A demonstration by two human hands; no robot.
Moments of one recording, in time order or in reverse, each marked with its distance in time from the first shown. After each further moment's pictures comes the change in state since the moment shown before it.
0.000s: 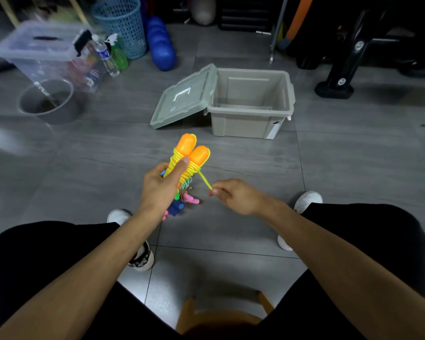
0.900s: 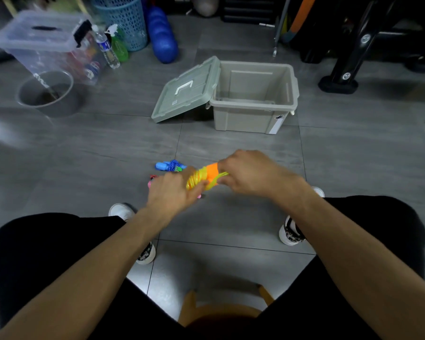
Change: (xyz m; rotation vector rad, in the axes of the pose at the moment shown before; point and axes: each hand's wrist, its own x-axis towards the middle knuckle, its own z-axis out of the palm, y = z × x) left_hand 0.016 -0.035 -0.008 1.168 -0.109 0.489; right_hand -0.007 -0.046 -0.047 -0.669 0.043 -0.057
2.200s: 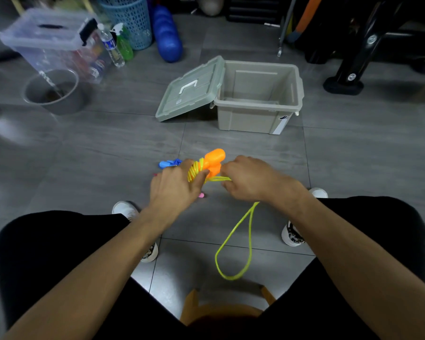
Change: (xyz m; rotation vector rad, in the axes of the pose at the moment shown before) left_hand -0.007 0.014 -0.018 -0.186 0.119 -0.097; right_hand 0.004 -0.007 0.018 0.023 -0.039 0.030
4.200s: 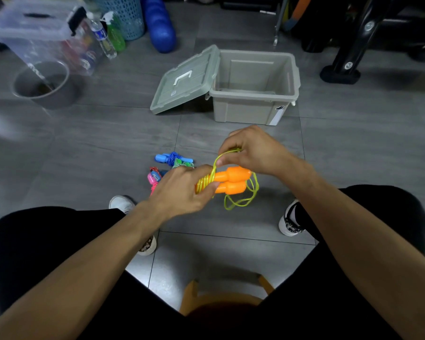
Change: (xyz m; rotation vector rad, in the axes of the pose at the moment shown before) left_hand -0.009 -0.007 0.003 -0.125 -0.108 0.514; right_hand 0.007 0.033 -0.011 0.530 0.269 -0.098
